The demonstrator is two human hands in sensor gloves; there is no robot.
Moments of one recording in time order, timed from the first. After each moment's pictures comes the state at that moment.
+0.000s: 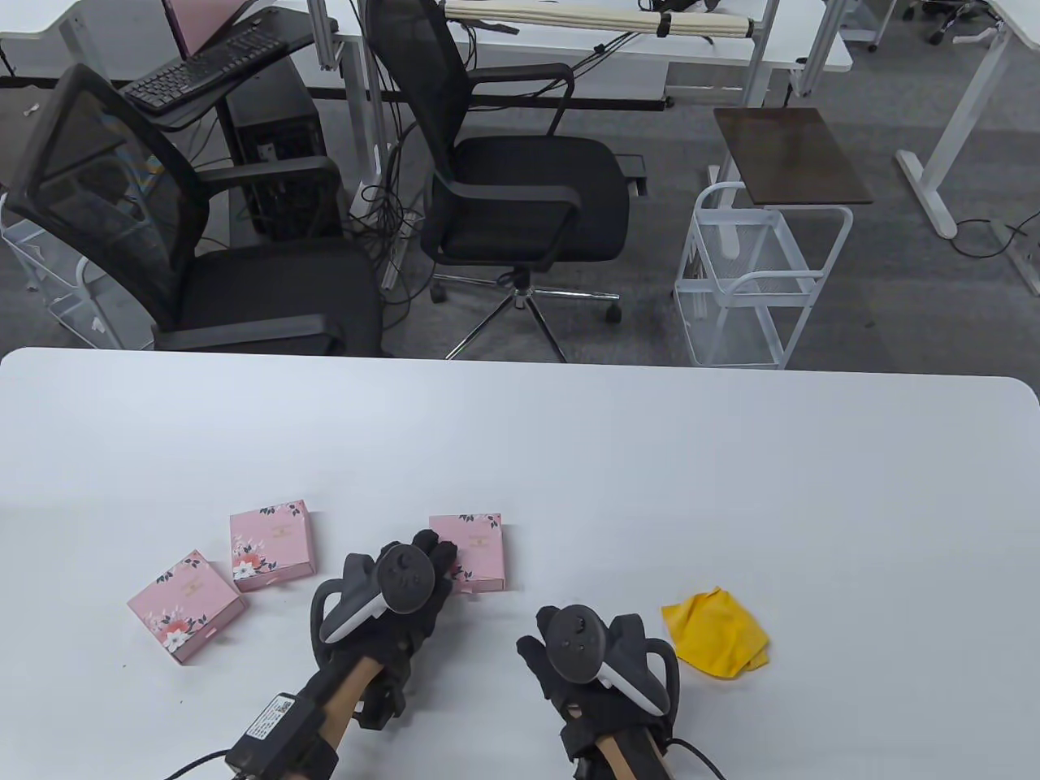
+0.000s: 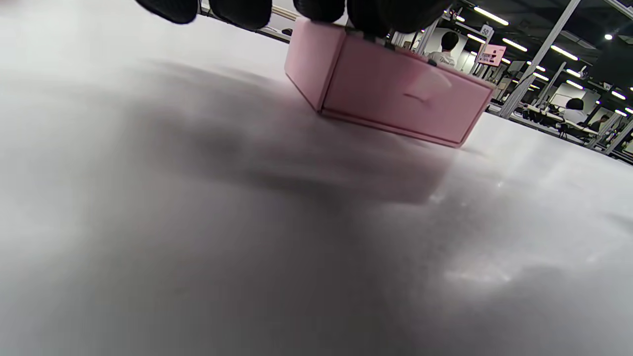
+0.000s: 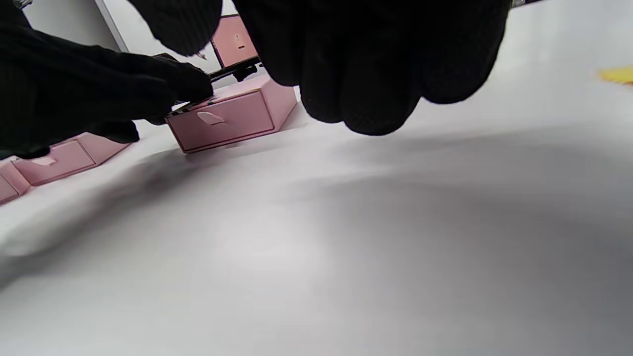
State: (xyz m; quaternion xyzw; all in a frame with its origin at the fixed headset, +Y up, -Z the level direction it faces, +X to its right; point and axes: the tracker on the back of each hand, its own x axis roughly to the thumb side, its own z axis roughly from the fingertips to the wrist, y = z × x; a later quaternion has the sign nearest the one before) left_hand -0.168 -0.769 -0.356 -0.13 -0.09 0.13 0.98; right_hand 0.067 -0.733 -0.293 0.10 0.12 0.97 0.18
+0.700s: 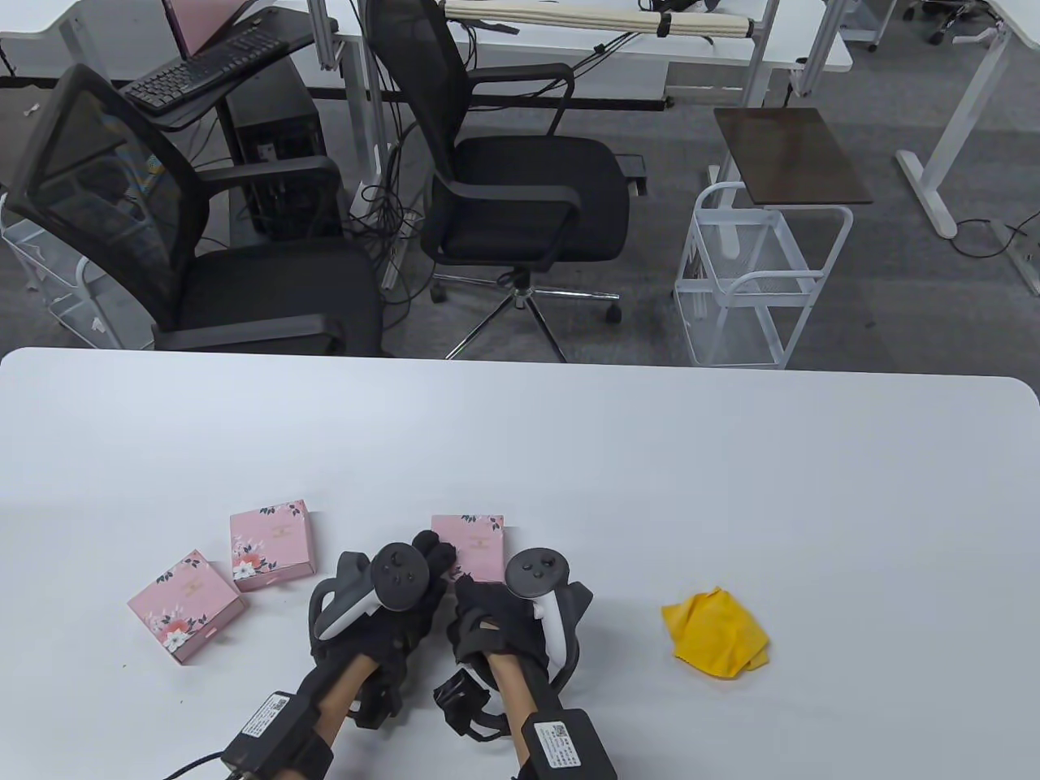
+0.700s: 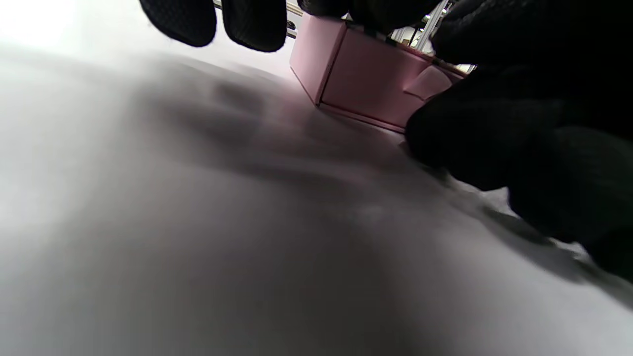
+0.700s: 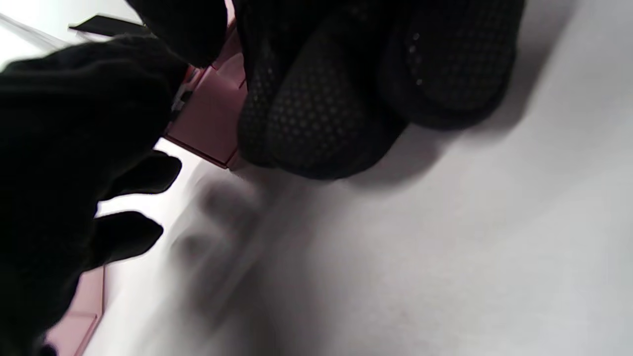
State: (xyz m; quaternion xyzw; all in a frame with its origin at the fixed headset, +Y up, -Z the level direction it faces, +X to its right) left_hand -0.172 -0.770 -0.359 -0.14 -0.09 0.15 0.97; right_hand 0.006 -0.788 -0.346 -0.17 0.21 0.85 0.45
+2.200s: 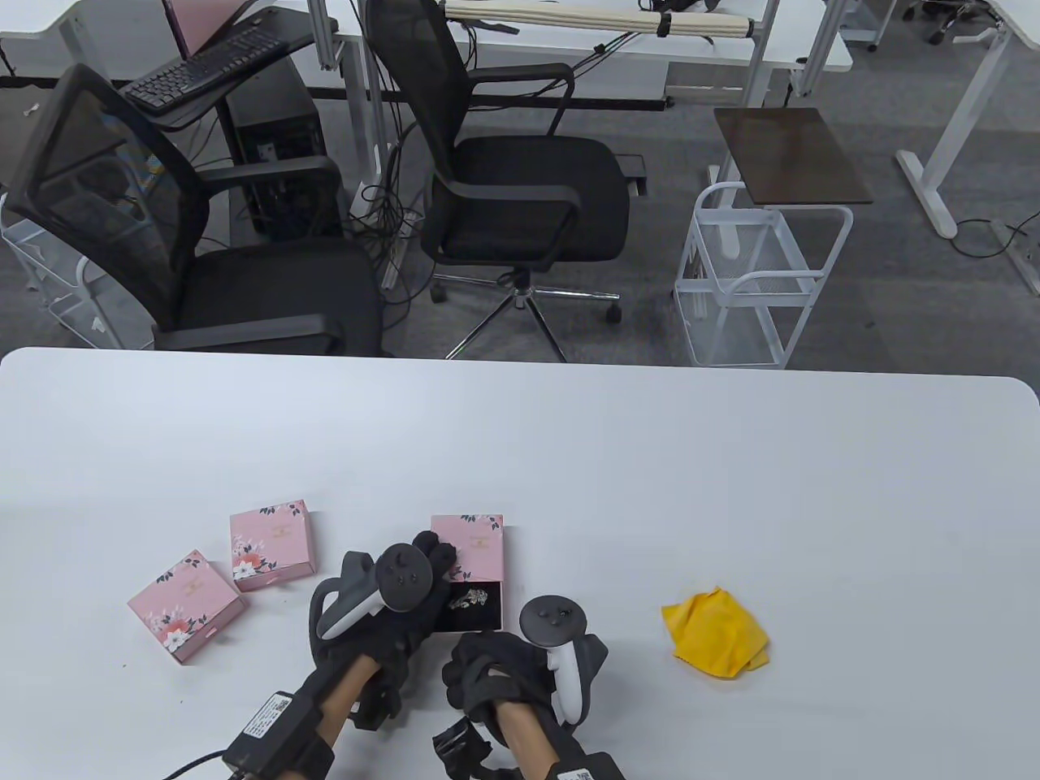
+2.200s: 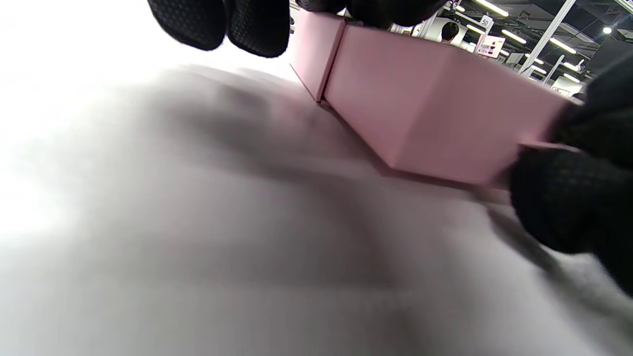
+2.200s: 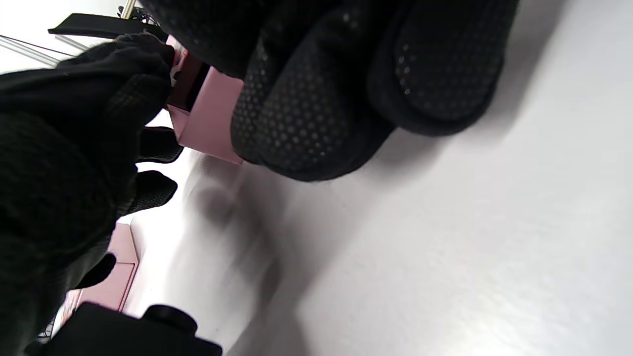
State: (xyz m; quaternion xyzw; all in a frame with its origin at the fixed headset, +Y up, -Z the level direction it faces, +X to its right) left_hand -0.170 -0.772 -0.359 -0.14 -0.09 0.14 0.98; right_hand 0.015 -0.795 -0.294 -0.16 0.25 0.82 0.49
